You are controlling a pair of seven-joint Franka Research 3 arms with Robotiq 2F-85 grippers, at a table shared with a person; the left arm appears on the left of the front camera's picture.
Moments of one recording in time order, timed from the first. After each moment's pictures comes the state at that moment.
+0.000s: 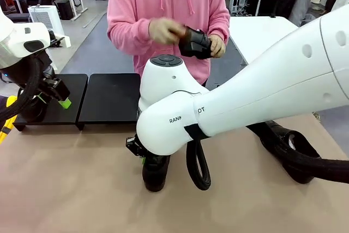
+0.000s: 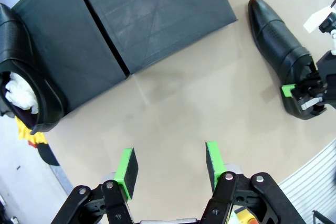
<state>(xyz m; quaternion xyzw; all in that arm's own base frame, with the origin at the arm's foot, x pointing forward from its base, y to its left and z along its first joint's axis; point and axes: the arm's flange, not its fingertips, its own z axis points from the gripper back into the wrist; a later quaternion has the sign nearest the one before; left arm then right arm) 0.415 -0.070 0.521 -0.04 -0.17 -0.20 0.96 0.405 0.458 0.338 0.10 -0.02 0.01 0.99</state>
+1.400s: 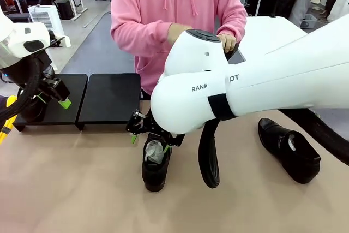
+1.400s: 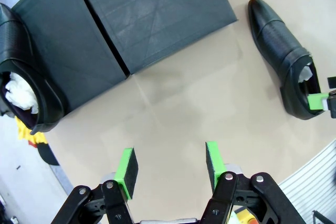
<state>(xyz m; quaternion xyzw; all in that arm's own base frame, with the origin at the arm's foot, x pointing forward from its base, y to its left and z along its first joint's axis) 0.415 -0.070 0.521 -0.04 -0.17 -0.20 0.96 0.392 0.420 0.402 0.18 -0.02 -0.07 0.98</state>
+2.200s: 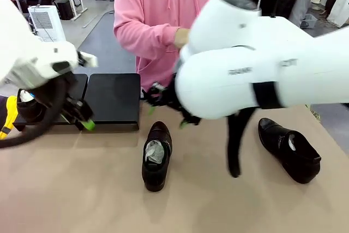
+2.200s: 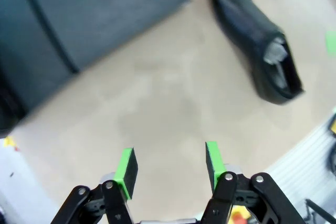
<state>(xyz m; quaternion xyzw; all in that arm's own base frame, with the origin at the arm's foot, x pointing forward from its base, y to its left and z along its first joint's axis) 0.374 -0.142 0.491 -0.07 -0.14 -0.25 0.96 0.390 0.362 0.474 0.19 -0.10 -0.16 0.96</state>
